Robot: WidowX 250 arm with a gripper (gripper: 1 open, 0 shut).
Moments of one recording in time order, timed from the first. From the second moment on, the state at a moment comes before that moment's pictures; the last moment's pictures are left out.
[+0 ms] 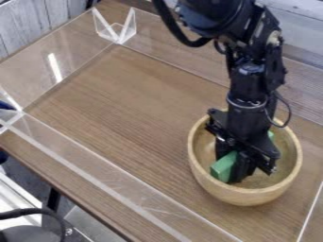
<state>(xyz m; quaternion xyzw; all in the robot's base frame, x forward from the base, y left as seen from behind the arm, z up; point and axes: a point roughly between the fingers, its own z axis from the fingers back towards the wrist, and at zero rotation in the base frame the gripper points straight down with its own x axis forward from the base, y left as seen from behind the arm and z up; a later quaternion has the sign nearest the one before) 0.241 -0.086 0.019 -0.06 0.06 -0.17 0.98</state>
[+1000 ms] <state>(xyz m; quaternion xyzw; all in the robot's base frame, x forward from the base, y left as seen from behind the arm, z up) 0.255 -0.095 0.019 -0.05 0.05 -0.18 0.98</state>
